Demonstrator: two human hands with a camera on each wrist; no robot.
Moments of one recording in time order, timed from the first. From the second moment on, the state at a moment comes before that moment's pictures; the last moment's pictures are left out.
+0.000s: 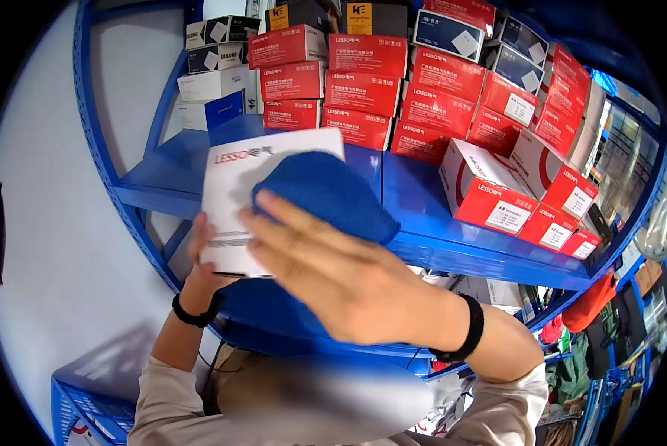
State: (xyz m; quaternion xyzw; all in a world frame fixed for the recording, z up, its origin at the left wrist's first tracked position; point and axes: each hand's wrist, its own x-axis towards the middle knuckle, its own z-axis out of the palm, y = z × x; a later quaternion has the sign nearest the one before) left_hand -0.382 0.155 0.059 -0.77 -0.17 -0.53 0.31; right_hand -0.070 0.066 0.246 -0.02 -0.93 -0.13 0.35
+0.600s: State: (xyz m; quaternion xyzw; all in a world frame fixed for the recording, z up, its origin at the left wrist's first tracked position) left_hand -0.352 0.140 0.091 -0.76 -0.18 -0.56 0.29; right_hand -0.151 0.152 0.279 -0.22 -0.97 -0.11 0.00
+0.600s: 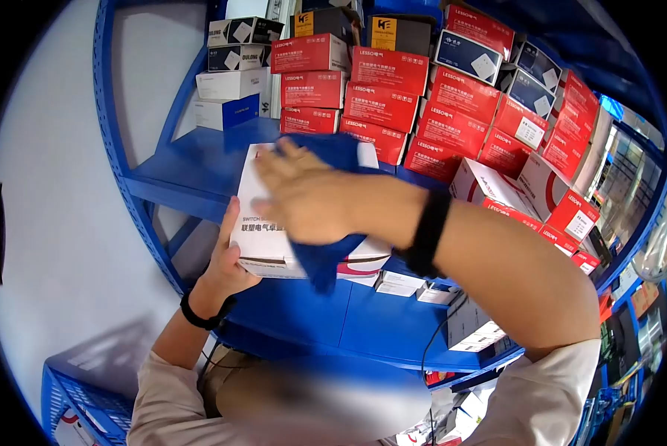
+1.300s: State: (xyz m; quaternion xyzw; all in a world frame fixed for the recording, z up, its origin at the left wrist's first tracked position) left_hand -0.339 0.130 0.108 -0.76 -0.15 -0.61 0.16; right_hand -0.017 0.181 0.187 -0.35 -0.73 0.43 0.40
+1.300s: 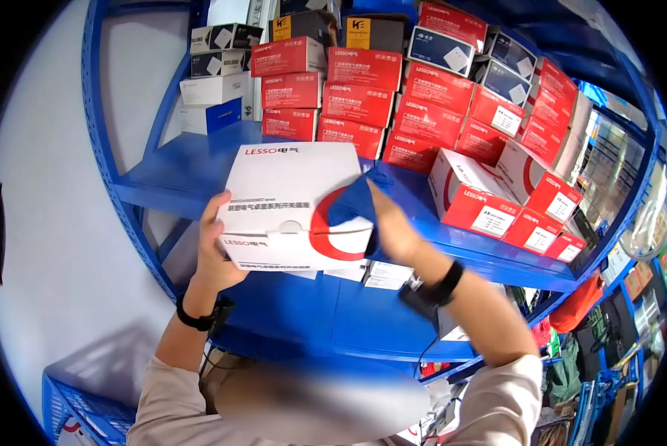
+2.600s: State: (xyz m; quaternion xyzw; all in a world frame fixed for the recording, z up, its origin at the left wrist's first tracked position) left_hand -0.209 0.050 0.192 -0.61 -0.27 -0.73 0.13; right_hand 0.029 0.027 0.124 -0.18 -0.56 0.47 0.66
